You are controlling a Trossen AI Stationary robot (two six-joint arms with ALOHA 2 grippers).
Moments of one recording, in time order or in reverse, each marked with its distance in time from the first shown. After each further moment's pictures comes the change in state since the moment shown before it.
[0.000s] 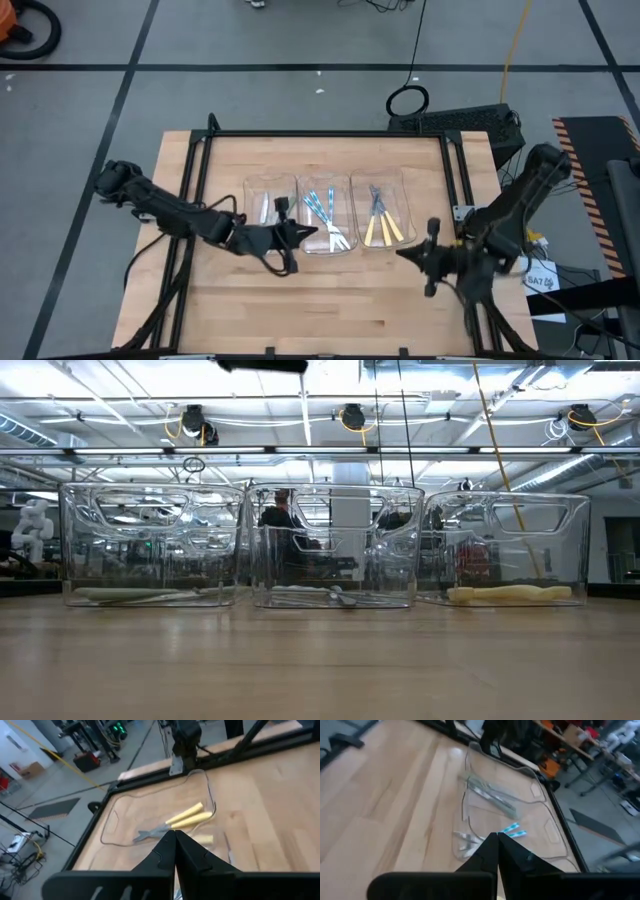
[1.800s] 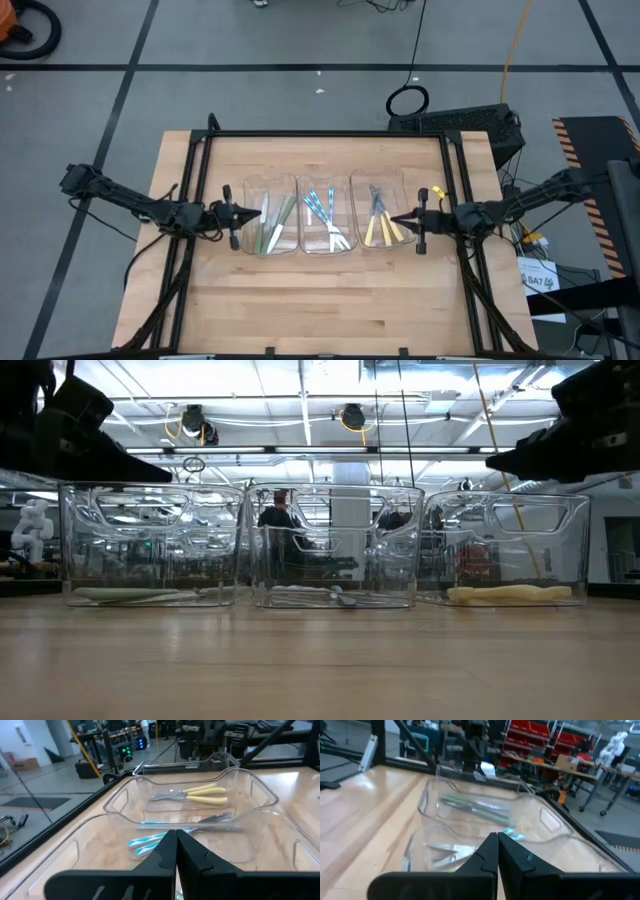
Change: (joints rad) left arm 0.100 -0.873 -0.983 0.369 0.133 -0.115; right arm -0.605 -0.598 -0.837 0.995 -0.607 -0.405
